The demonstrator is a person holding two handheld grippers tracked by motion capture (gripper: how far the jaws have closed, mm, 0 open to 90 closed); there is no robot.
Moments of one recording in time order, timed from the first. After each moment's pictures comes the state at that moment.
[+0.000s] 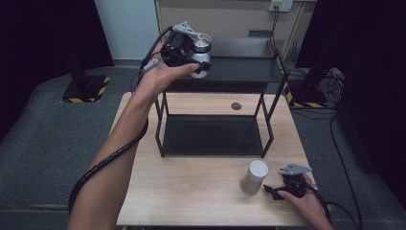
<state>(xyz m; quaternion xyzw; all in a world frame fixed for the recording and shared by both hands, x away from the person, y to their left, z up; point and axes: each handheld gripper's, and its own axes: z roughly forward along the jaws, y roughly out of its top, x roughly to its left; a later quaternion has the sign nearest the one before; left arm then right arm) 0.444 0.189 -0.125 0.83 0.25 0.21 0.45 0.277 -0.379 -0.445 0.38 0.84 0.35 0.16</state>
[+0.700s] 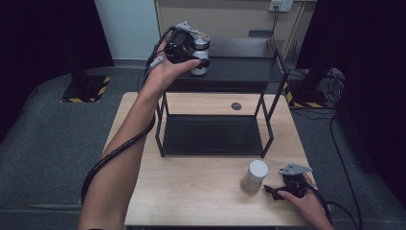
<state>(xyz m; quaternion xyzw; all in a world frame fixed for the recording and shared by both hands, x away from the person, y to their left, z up) 0.472 0.181 -0.138 0.82 0.29 0.20 0.44 0.278 -0.380 -0.445 0.38 0.84 0.36 0.16</state>
